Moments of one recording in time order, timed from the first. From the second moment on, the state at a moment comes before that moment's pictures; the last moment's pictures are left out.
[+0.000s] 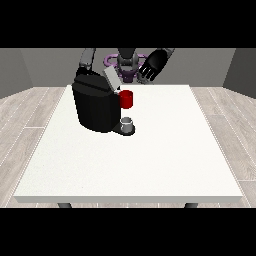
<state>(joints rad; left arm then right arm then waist) -0.96 0.33 0.02 -0.78 -0.72 -0.42 -0.09 -0.28 -0.02 0.02 -1.17 0.19 -0.17 -0.04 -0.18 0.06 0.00</state>
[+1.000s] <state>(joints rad) -1.22 0.44 0.13 -0.70 -0.71 -0.45 -0.04 -0.43 -0.07 -0.04 -1.29 0.16 -0.16 0.01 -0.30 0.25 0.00</state>
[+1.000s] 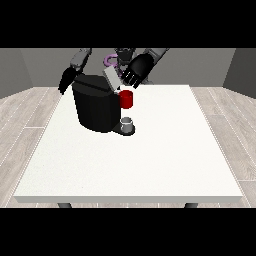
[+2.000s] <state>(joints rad) -1.24 0.43 0.13 -0.65 -0.74 -0.42 -0.08 -0.45 -0.08 -0.05 -1.29 0.17 -0.17 0.02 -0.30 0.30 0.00</state>
